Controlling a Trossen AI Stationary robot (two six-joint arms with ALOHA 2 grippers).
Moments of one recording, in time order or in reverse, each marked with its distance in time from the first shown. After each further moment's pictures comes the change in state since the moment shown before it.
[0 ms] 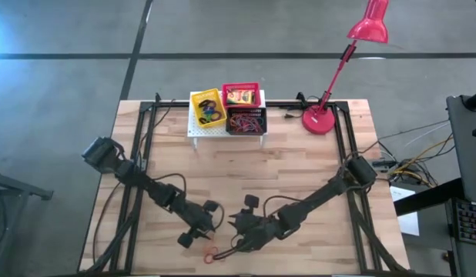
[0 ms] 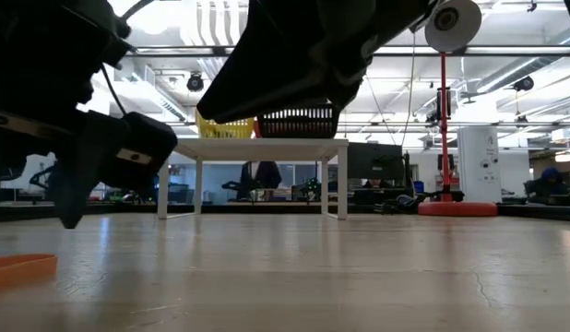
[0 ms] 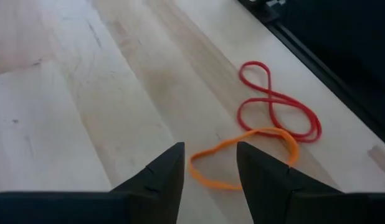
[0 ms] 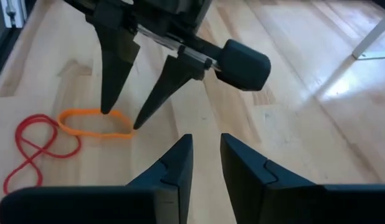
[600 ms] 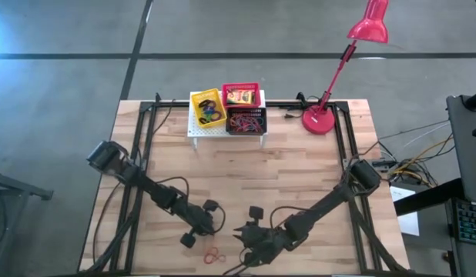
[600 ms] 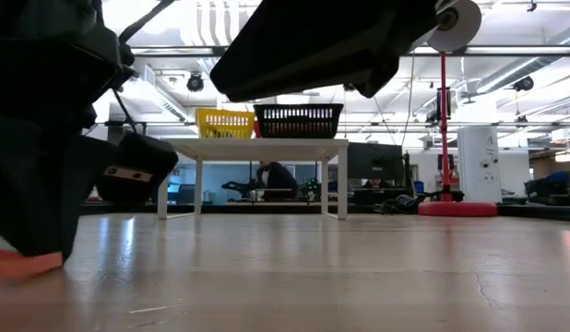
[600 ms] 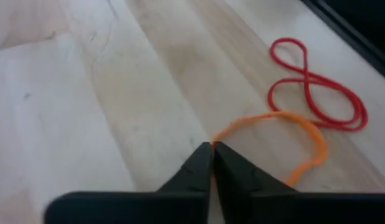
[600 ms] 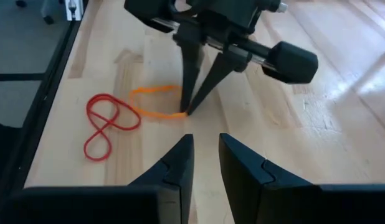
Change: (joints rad) left arm -0.015 0.063 0.001 0.007 -0.078 -0.002; right arm 0.087 -0.004 0.000 -0.008 -0.003 0.046
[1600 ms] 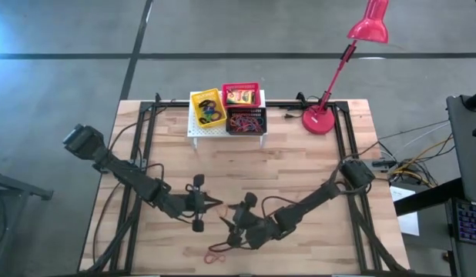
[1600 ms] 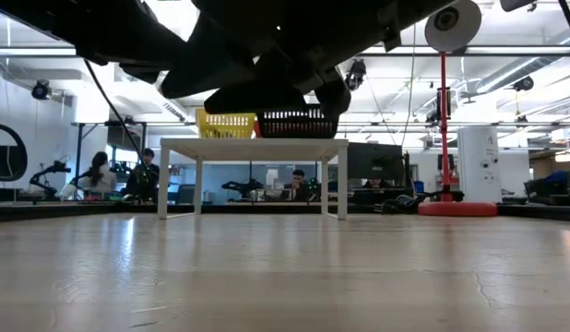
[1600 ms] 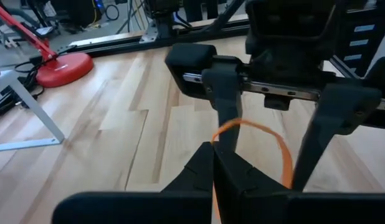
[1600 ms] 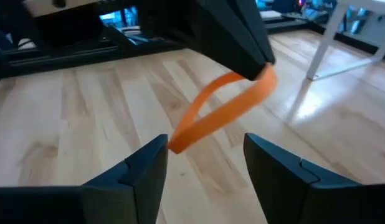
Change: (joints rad) left arm -0.036 -0.349 -0.002 -0.028 -0.679 -0.034; right arm -0.093 0.081 -0.002 0.279 0.220 -0.003
